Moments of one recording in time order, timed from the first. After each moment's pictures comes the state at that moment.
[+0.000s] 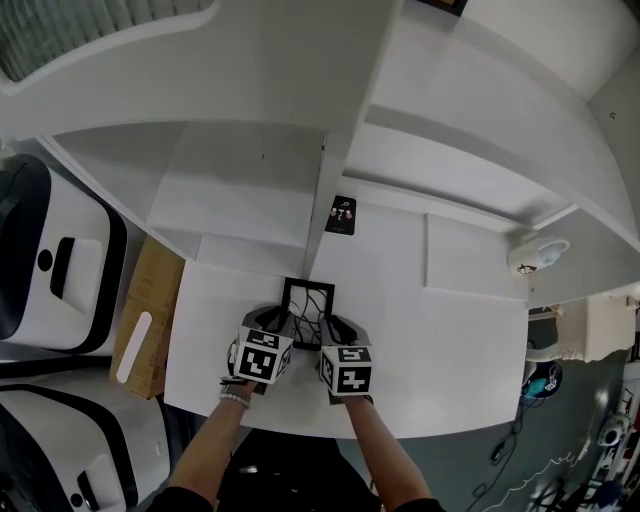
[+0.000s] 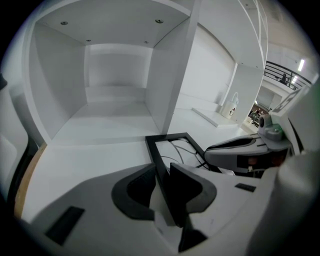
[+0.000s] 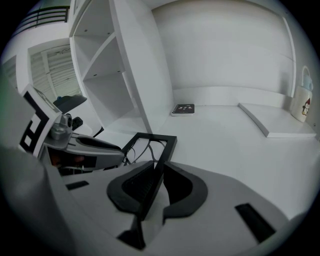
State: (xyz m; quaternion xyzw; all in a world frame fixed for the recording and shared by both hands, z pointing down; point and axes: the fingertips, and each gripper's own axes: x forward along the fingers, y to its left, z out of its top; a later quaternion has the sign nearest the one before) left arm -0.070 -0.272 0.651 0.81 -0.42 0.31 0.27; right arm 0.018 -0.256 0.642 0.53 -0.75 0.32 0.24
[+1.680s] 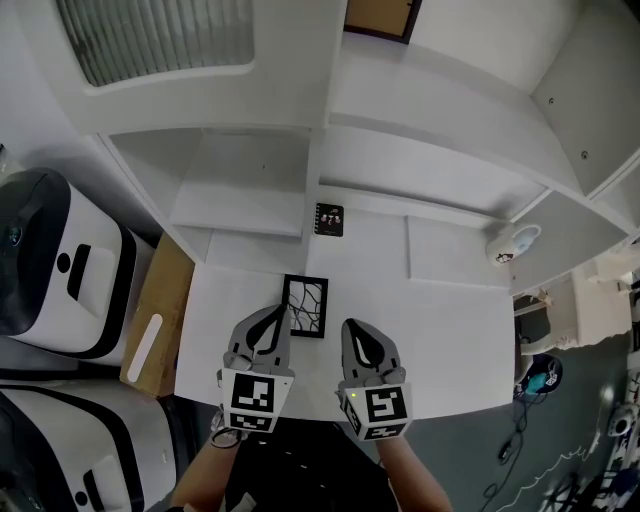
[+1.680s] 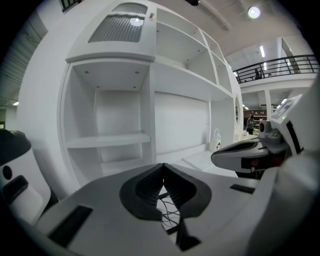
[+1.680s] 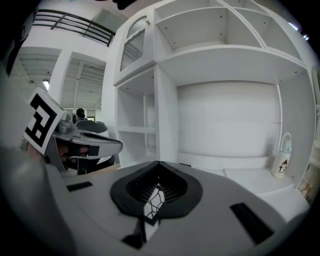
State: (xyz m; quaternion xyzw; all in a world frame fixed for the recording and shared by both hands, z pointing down) left arm -0.065 -0.215 0.424 0.86 -0.48 0.15 0.05; right arm 0.034 -0.187 0.434 0.56 -0.81 0.10 0.12
